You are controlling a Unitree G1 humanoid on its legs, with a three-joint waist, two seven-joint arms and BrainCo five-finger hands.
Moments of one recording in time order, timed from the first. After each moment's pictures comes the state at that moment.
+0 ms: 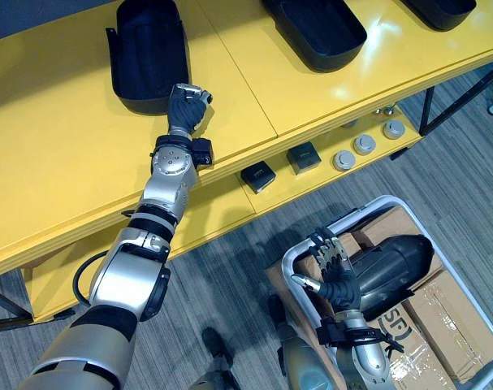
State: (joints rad) left arm -1.14 0.35 -0.21 0.86 -0.43 -0.16 0.19; right arm 0.29 -0.05 0.24 -0.27 0.23 -0.22 -0.02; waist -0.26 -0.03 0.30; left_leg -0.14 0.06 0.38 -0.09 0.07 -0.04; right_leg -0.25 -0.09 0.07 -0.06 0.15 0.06
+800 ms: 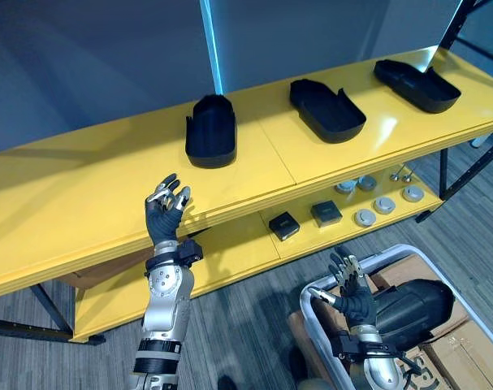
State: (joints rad) left arm -0.15 0.06 0.04 -0.02 -0.24 -0.21 0.33; right arm 0.39 -0.02 0.06 -0.22 0.18 -0.22 -0.01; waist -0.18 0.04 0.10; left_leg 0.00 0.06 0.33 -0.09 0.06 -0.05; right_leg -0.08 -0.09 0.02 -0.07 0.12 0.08
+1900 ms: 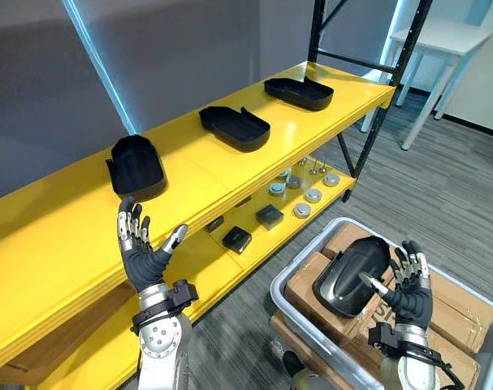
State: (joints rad) left arm 0.15 -0.06 -0.01 -0.36 -0.01 -0.27 0.40; right arm 0.42 0.07 -0.11 -0.39 0.19 -0.22 -0.10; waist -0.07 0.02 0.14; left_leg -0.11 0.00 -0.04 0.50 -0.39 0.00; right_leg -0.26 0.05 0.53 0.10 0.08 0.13
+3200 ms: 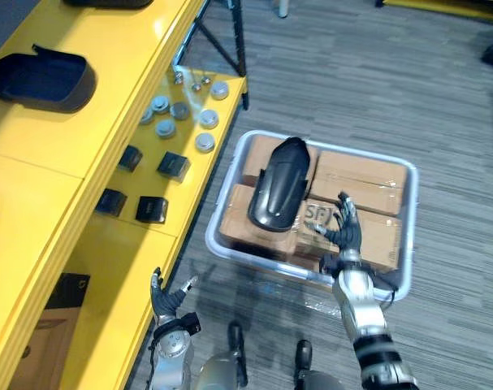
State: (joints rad) left arm 0.04 0.00 0.13 0.44 0.04 -0.17 0.41; right arm -0.46 -0.06 -0.06 0.43 0.06 -0.15 -0.30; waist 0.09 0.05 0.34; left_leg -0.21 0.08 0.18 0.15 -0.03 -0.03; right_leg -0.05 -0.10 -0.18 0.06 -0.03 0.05
